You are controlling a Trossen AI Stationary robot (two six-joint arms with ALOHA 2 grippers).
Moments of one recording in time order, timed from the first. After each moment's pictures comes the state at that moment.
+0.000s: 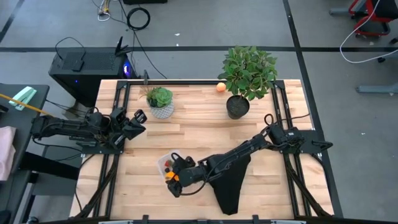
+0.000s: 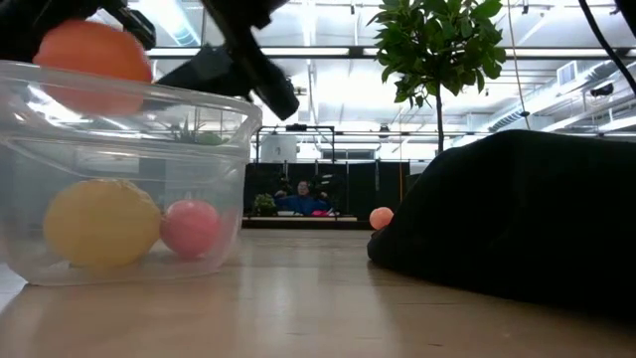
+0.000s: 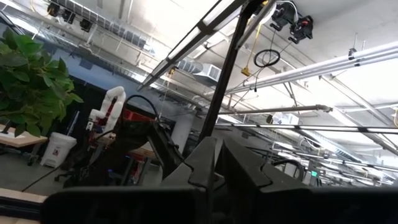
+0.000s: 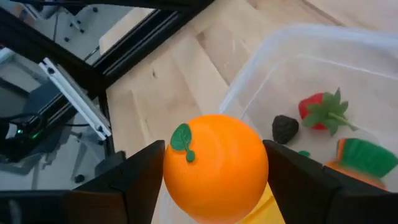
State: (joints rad) left arm 0.00 0.48 0.09 0.99 0.20 -0.54; right arm 0.39 2.27 1.82 -0.22 0.30 0.88
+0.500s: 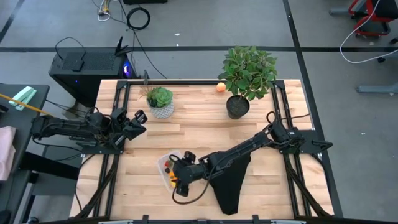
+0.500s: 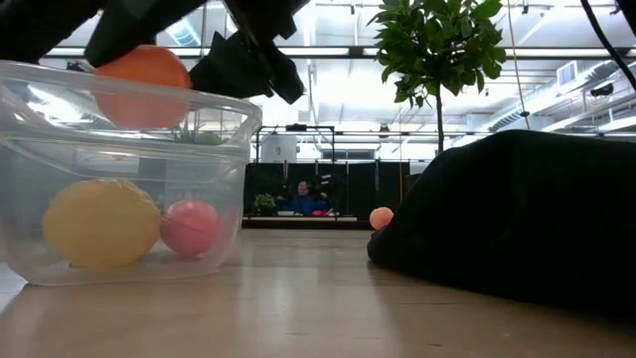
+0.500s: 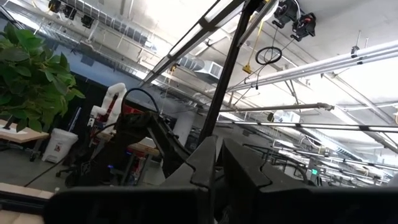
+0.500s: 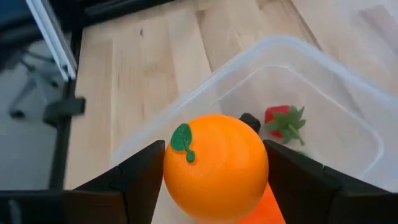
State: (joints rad) left arm 0.00 0.48 0.09 0.97 0.20 -0.54; right arm 0.38 2.24 1.82 -0.36 0.27 0.53
